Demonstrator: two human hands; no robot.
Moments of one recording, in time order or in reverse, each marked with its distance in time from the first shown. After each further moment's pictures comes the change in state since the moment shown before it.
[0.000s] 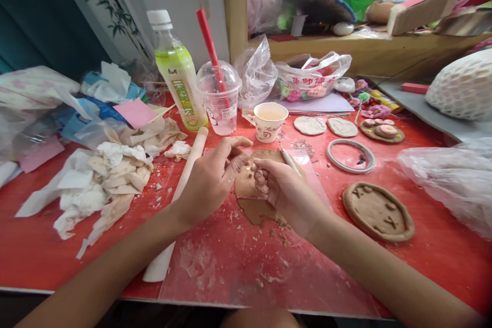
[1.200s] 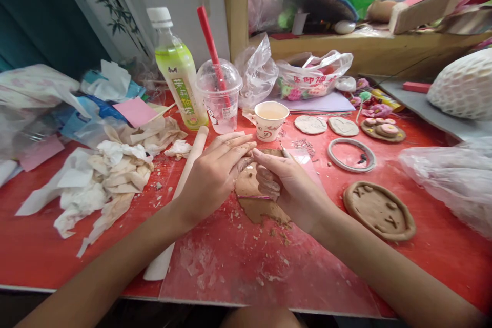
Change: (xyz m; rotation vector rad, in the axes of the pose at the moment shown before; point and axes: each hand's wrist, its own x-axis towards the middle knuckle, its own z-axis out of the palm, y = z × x) left_hand 0.004 -0.002 -0.002 0.267 -0.007 0.271; right_hand -0.003 -0.007 -0.001 -0.112 -0.150 -0.145
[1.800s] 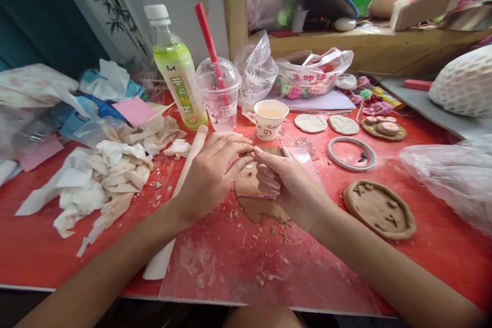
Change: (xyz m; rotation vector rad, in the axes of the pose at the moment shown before) left_hand 0.001 0.002 -0.002 -0.025 0.025 -0.036; right_hand 0.001 0.001 -0.001 0.049 0.031 0.043
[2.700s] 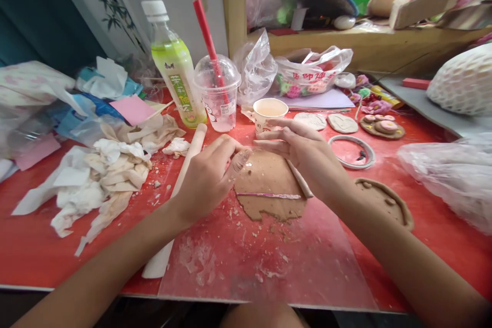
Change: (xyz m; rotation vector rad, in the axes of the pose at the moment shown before) left_hand -0.001 0.004 -0.002 -0.027 -0.039 -0.115; right_hand 0.013 -0.028 -0.020 -0.263 0.097 -0.357
